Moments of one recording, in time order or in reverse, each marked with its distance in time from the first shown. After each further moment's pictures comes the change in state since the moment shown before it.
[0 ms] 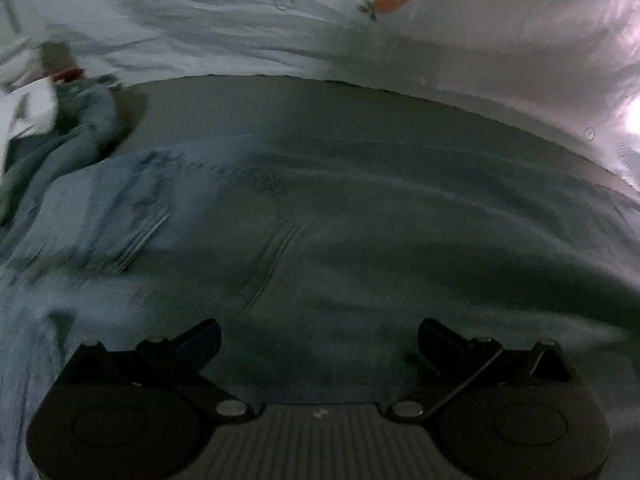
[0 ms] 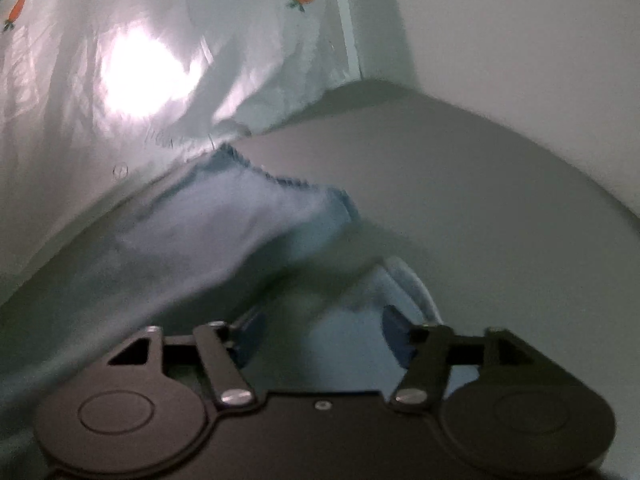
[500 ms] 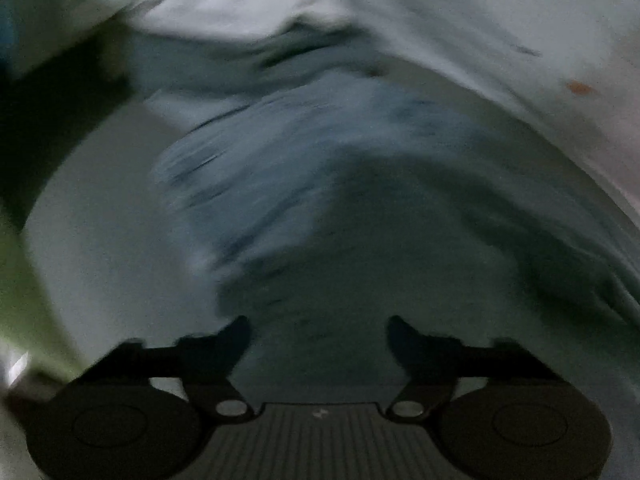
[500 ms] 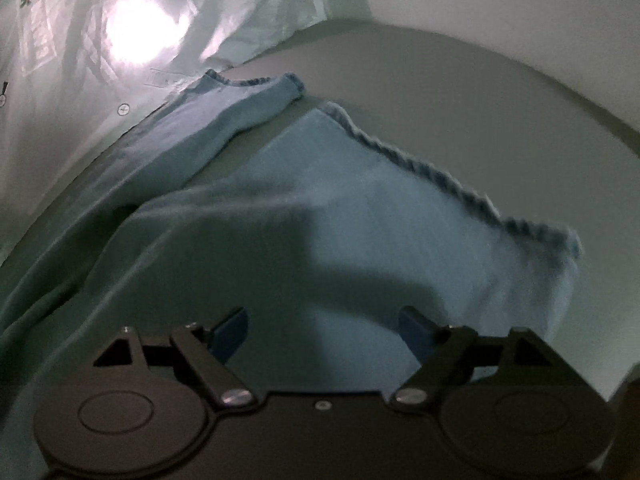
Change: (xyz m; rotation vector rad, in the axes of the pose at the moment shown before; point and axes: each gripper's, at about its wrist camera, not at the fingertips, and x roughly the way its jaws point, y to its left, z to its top) left arm -0.065 0.160 -0.126 -0.482 -0.006 0.212; right arm -0.059 -0.037 -0.117 0.082 0.096 0.008
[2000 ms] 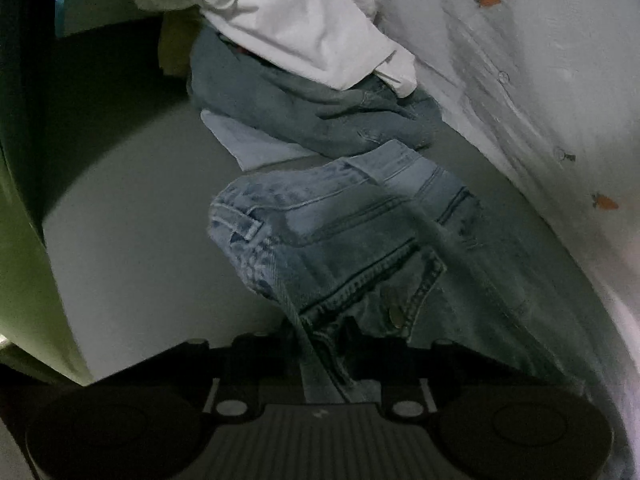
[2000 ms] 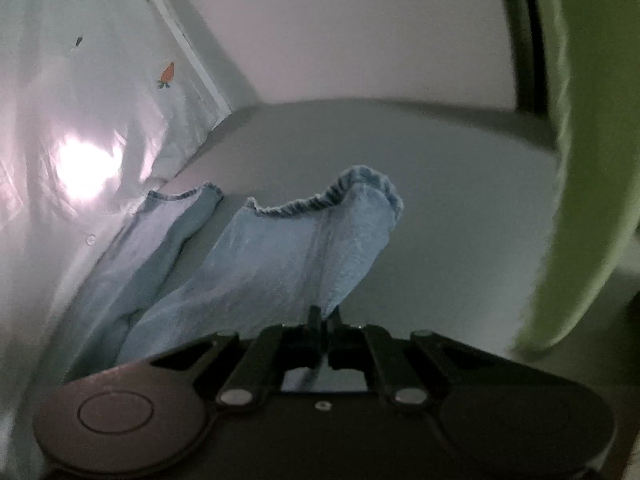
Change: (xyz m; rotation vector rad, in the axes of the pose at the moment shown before) left arm -0.016 0.049 0.061 -0.158 -0.066 -0.071; right arm -0.102 -0.042 -0.029 0.281 -0.185 -0.128
